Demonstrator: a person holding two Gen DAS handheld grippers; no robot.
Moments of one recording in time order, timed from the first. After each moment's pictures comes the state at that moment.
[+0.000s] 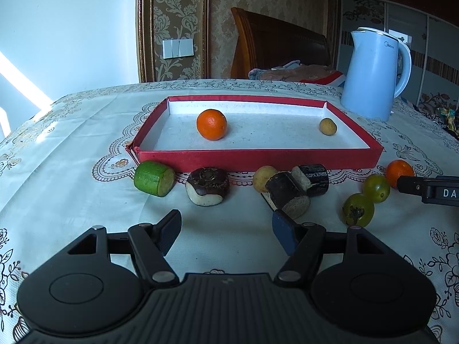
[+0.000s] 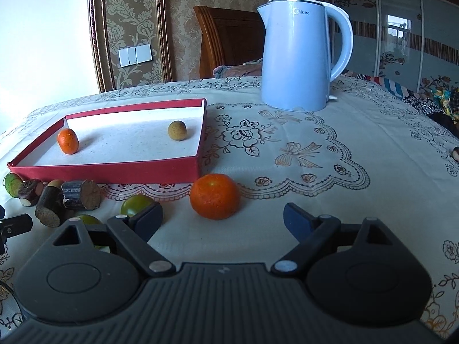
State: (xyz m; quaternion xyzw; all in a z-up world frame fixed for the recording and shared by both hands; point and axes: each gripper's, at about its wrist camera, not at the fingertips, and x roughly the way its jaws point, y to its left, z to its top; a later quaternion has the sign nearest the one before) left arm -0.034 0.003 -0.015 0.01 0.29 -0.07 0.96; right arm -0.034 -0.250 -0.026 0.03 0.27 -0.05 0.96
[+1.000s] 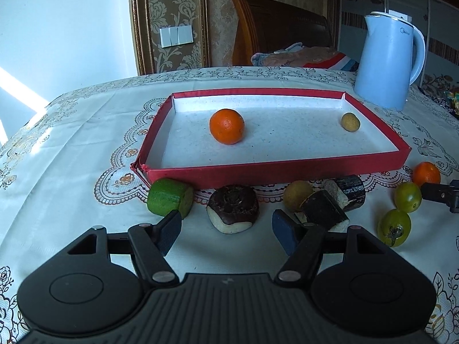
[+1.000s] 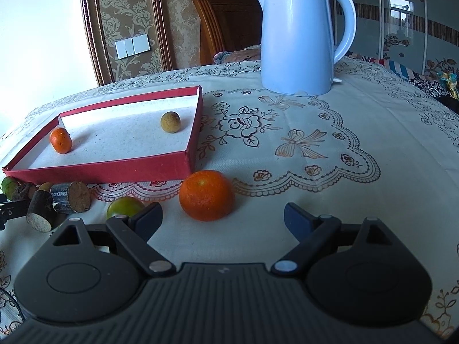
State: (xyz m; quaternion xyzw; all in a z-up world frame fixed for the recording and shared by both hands) left arm 0.014 0.013 -0.009 0.04 0.33 -0.07 0.94; right arm -0.015 -0.264 -0.033 0.06 0.30 -0.04 0.95
